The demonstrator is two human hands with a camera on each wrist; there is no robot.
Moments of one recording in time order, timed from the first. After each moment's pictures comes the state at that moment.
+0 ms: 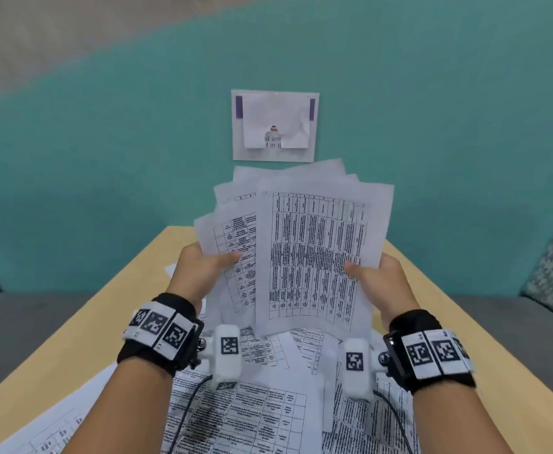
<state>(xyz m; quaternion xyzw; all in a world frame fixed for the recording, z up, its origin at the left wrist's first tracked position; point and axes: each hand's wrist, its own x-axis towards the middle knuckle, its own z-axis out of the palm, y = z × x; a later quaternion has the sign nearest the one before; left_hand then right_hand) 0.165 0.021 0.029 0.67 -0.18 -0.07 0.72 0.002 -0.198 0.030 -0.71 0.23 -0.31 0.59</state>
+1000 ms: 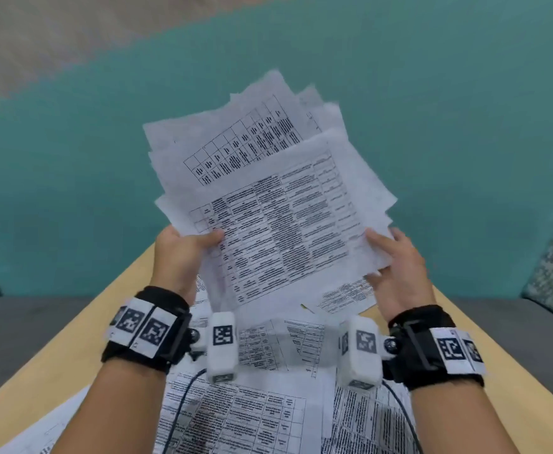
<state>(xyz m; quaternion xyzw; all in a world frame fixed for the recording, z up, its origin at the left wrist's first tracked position) 0.164 0.031 0.058 0.57 -0.14 -0.03 0.81 -0.007 -0.196 0.052 -0.46 0.19 -0.40 0.77</state>
